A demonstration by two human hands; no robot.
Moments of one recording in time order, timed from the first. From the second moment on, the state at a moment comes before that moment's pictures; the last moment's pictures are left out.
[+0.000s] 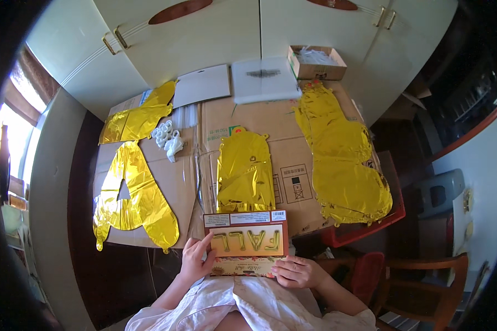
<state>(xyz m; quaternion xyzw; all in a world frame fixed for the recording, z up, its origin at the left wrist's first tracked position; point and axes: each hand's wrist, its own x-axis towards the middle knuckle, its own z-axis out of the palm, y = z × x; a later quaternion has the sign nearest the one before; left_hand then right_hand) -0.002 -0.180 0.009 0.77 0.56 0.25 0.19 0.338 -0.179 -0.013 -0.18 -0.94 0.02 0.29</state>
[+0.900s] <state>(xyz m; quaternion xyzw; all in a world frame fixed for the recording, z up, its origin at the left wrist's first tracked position) 0.015 -0.120 0.005 0.78 0.59 0.19 0.01 0.298 -0.108 -0.005 -0.43 -0.89 0.09 0.14</state>
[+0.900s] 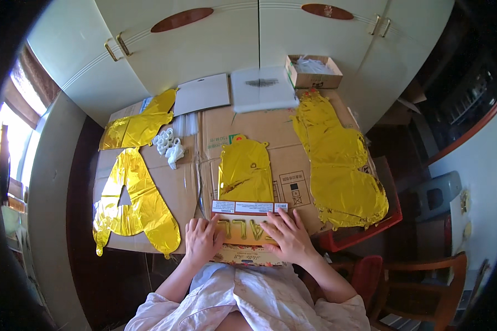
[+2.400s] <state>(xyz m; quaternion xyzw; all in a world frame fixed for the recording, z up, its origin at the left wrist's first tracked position) 0.040 -0.069 0.003 0.85 0.50 0.12 0.05 0.244 0.089 -0.006 -0.59 -0.62 0.40 0.34</state>
